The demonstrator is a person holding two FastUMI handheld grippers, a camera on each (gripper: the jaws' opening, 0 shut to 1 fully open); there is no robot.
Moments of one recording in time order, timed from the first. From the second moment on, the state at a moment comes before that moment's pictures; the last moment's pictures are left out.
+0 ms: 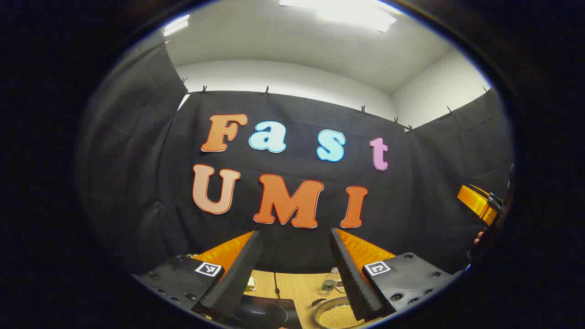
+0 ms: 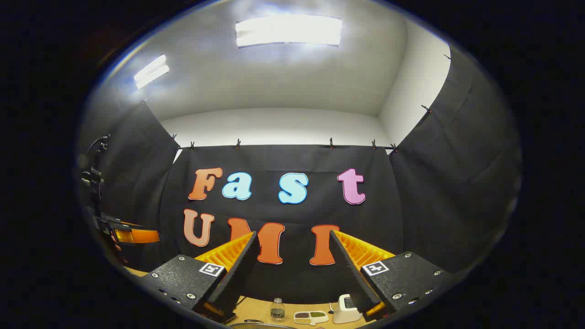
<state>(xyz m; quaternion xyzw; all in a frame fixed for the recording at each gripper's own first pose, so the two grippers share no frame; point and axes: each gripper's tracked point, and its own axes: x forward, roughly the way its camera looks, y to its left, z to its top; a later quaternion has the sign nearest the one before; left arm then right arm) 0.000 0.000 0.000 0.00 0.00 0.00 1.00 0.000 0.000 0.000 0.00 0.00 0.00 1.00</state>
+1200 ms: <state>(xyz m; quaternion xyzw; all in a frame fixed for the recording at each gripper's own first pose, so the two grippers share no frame) -0.026 -0.013 0.019 -0.01 -0.08 0.01 1.00 -0.033 -0.002 -0.021 0.01 0.02 0.02 1.00</state>
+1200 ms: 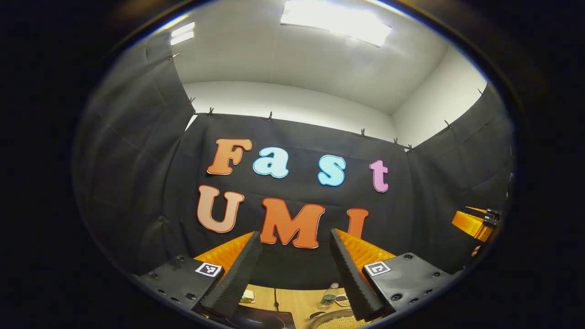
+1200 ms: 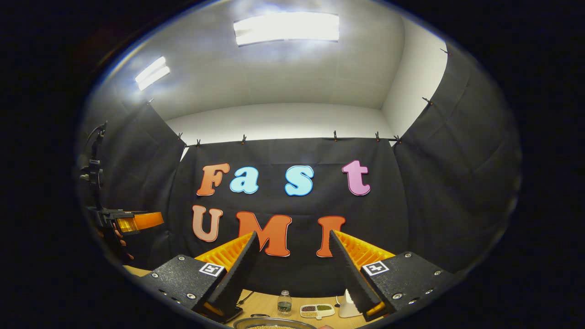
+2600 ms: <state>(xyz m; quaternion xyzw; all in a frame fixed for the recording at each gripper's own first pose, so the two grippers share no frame) -0.027 -0.017 -0.013 0.04 -0.06 0.04 1.00 -0.152 0.019 -0.256 0.02 0.34 0.11 0.93</state>
